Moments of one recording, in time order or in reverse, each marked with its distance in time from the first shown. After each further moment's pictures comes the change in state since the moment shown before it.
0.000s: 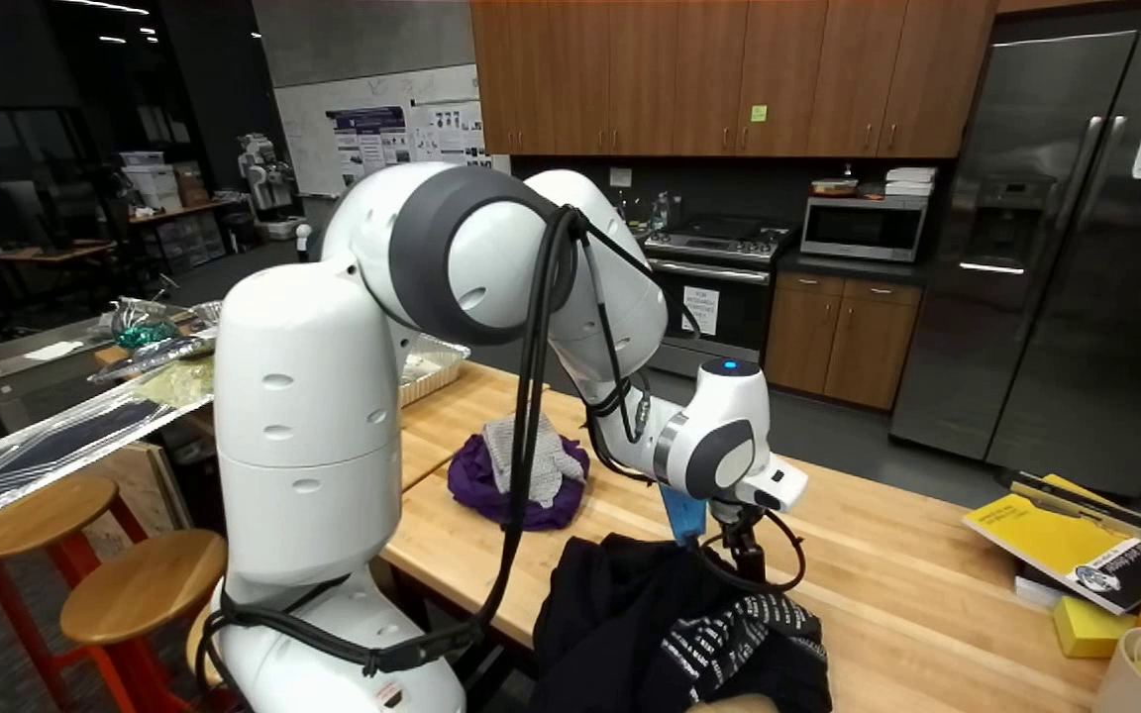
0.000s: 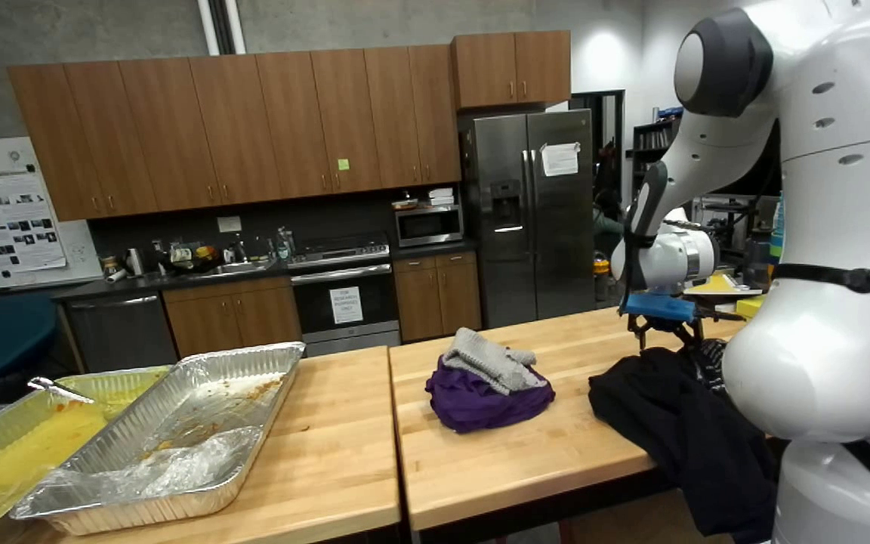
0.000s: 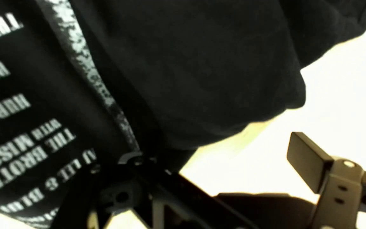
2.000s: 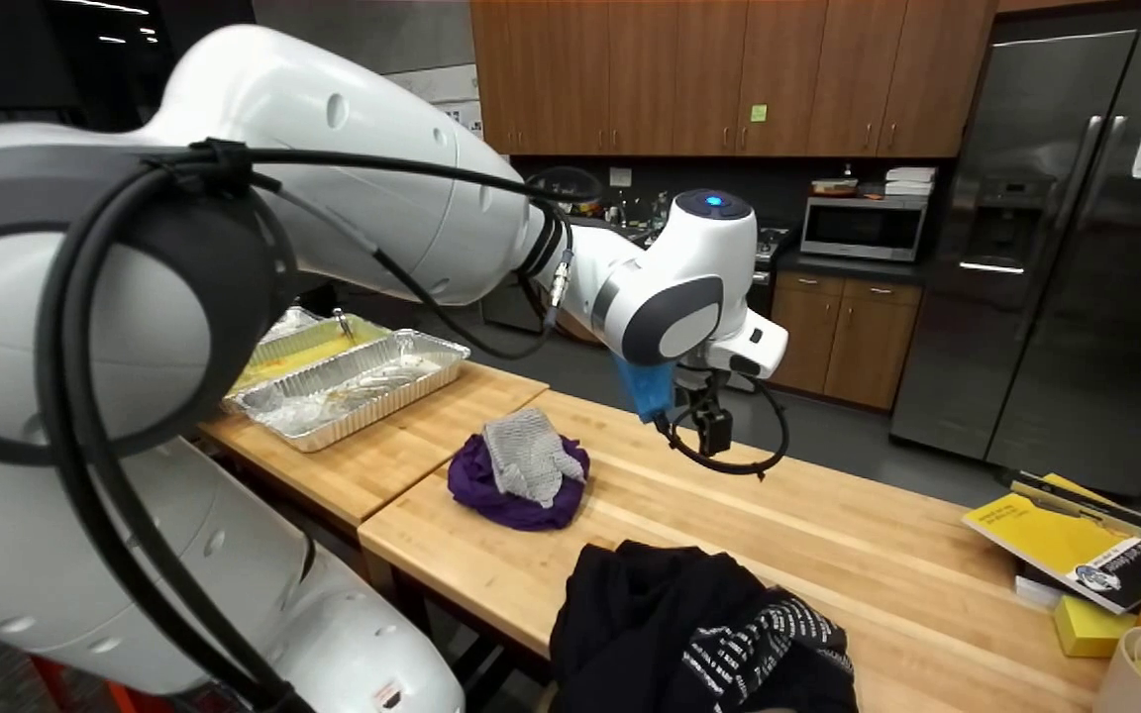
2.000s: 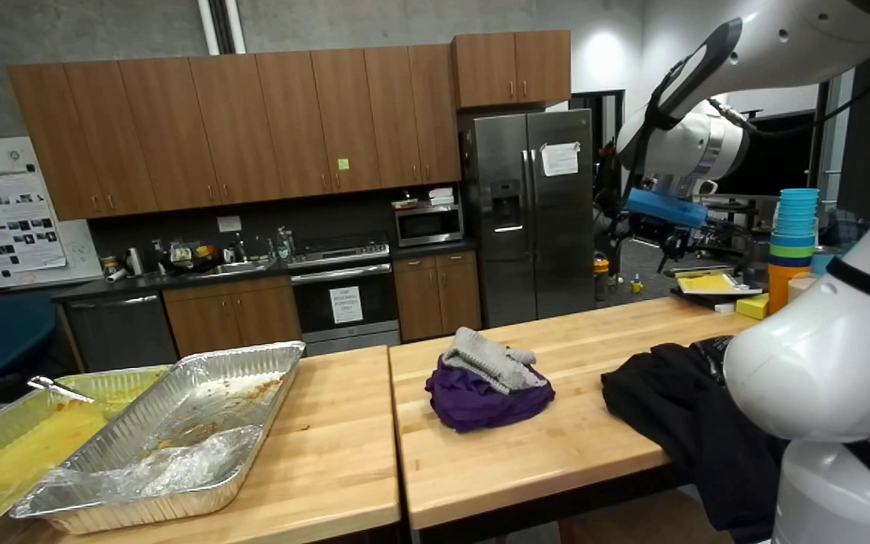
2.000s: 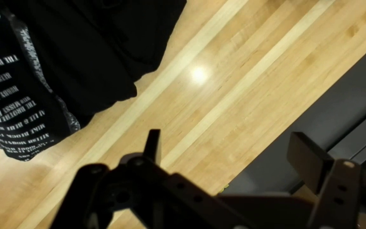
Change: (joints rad) arm 0.009 -0.574 0.063 -0.061 0.286 -0.332 -0.312
